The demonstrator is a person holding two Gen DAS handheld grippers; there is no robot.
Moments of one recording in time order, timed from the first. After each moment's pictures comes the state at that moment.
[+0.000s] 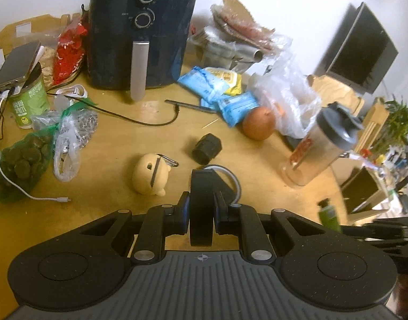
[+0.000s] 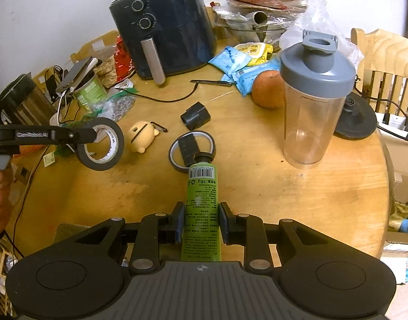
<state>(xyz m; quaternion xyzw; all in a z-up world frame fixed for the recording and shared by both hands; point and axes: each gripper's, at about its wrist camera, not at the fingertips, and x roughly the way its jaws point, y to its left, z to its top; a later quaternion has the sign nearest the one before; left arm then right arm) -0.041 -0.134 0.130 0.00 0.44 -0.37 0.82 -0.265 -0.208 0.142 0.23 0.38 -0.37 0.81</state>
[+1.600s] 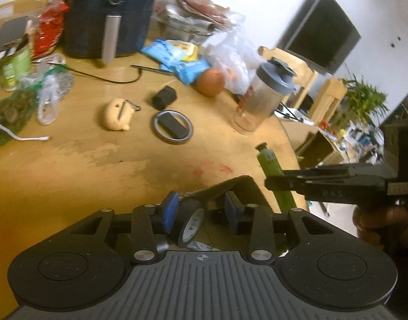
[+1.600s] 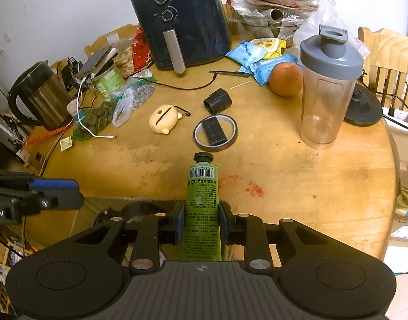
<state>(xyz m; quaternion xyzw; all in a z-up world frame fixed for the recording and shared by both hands) -0.130 -0.080 0.128 -0.02 0.45 -0.44 0.77 -0.262 -0.152 0.141 0.23 0.39 -0.36 0.82</state>
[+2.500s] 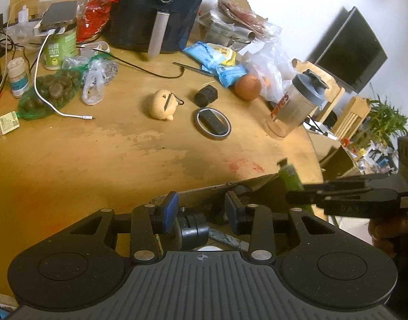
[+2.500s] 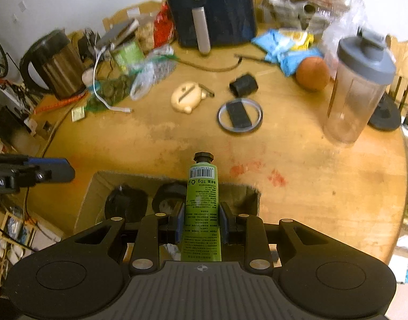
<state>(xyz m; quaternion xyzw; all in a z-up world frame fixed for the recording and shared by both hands) -0.126 -0.036 0.118 -0.05 0.47 -0.39 0.79 -0.235 -0.134 0.129 0.21 0.44 -0.32 0.81</state>
